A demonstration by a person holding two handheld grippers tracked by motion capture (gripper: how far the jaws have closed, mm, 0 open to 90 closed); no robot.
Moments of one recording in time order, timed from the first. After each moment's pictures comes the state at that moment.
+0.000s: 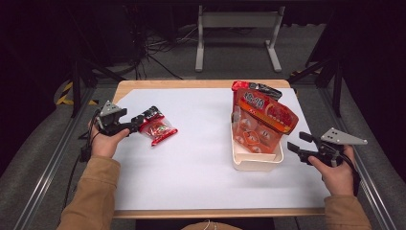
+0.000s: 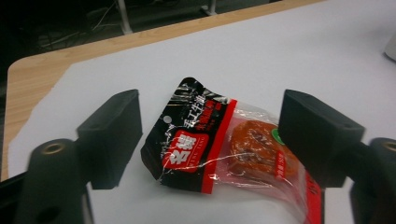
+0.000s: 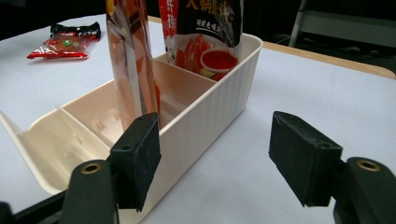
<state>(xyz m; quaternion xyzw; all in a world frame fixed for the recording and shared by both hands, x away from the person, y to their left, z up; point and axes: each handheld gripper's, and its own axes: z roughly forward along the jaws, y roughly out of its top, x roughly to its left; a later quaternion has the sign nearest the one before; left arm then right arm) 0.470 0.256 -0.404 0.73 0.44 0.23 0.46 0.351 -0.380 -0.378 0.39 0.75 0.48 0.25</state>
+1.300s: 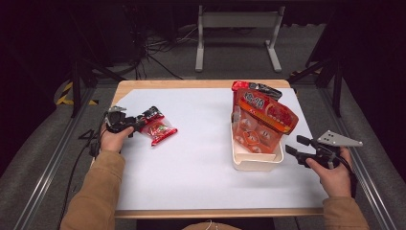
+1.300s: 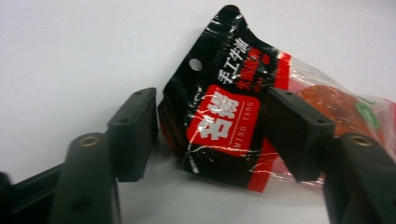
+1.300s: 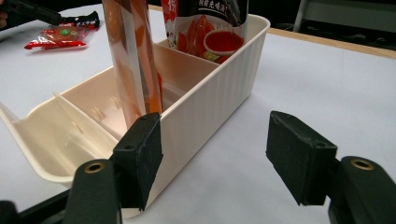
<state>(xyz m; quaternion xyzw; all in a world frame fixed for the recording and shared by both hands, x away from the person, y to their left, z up) 0.511 0.261 -0.456 0.74 0.51 0.14 0.42 0.349 -0.378 -0.387 0.40 0.75 0.47 0.24</state>
